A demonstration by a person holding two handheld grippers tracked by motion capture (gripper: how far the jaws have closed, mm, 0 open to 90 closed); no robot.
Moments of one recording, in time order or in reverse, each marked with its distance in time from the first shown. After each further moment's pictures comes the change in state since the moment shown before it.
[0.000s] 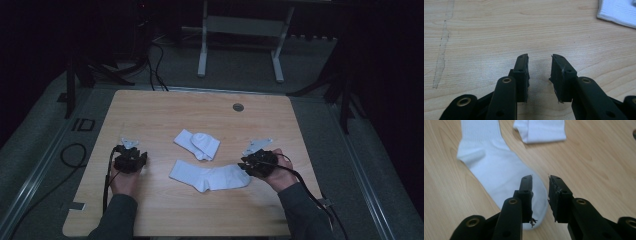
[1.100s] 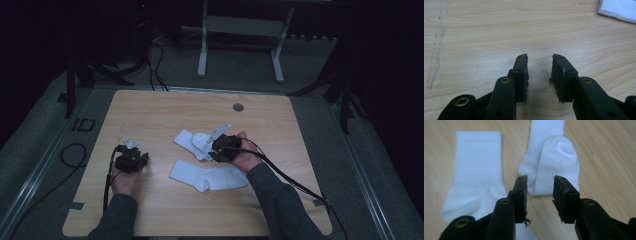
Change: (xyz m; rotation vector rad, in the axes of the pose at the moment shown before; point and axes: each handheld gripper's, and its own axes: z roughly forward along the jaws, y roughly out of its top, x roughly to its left) left arm -0.002 0.000 0.004 0.019 -0.004 0.010; right arm 0.009 0.084 0.069 0.026 0.023 -0.141
